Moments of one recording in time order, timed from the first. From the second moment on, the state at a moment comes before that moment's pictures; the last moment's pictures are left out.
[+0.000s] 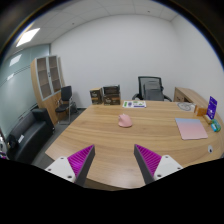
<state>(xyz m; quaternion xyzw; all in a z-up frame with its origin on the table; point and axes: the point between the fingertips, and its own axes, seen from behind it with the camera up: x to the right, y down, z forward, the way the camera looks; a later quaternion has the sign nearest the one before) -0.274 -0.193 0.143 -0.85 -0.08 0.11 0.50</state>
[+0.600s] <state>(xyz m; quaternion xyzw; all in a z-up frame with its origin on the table) -0.299 0.068 0.039 -0.87 -0.09 0.11 0.47</state>
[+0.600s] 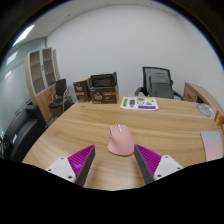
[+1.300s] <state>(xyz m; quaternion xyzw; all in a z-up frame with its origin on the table) -0.265 0.178 -0.008 -0.89 -0.01 0.04 0.45</state>
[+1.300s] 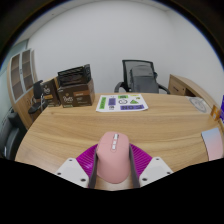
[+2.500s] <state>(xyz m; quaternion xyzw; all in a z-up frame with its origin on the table) 0.159 0.088 -0.002 -0.90 0.01 0.02 0.43</state>
